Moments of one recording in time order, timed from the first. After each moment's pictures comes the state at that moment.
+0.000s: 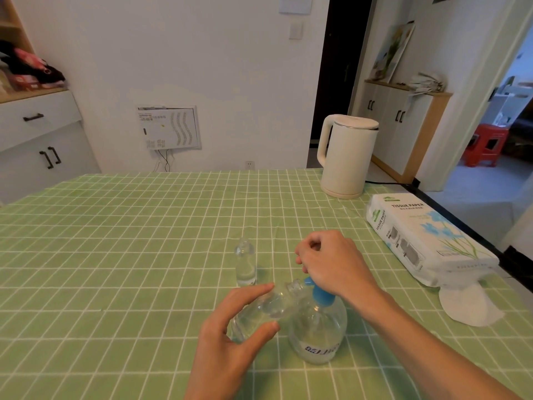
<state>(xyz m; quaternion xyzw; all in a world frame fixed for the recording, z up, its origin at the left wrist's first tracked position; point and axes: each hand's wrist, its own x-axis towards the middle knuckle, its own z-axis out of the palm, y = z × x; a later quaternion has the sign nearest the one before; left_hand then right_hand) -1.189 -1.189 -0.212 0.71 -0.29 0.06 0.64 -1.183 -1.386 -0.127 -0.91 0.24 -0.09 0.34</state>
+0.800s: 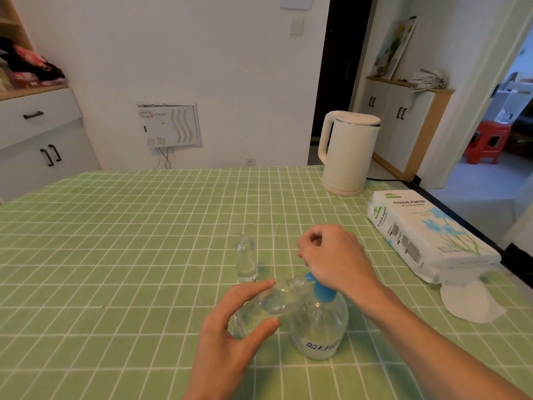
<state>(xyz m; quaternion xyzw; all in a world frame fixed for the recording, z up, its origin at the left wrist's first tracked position) -1.189 -1.189 -0.211 0.71 -0.28 0.04 0.65 -1.182 -1.387 -0.127 -0.90 0.23 -0.11 0.34</state>
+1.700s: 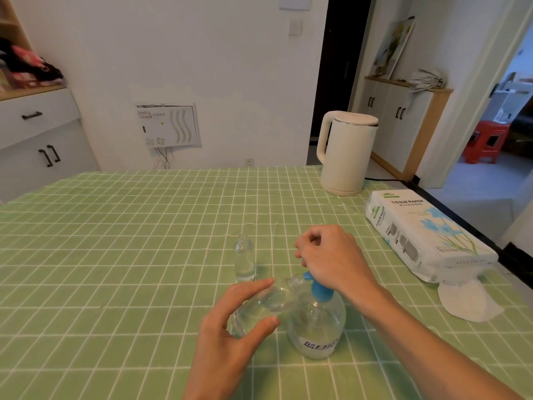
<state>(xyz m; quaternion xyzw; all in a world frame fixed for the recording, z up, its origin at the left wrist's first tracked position) -1.189 -1.191 -0.212 0.71 -0.28 0.05 0.65 -1.184 -1.386 -0.125 -0.90 0.24 -0.11 0.35</state>
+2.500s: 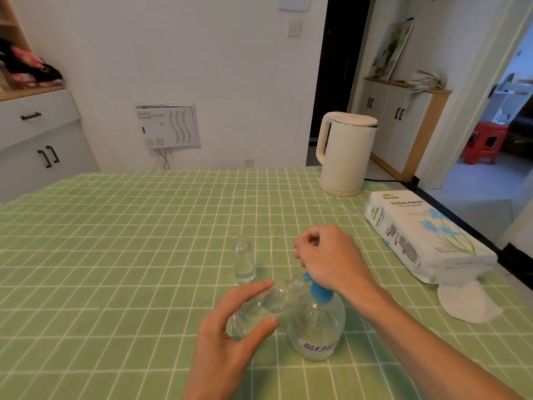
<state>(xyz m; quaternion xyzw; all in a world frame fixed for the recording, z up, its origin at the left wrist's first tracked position) -1.190 -1.191 -0.210 0.71 -0.28 0.05 0.64 -1.184 -1.385 -0.123 -0.90 0.24 -0.11 0.34</state>
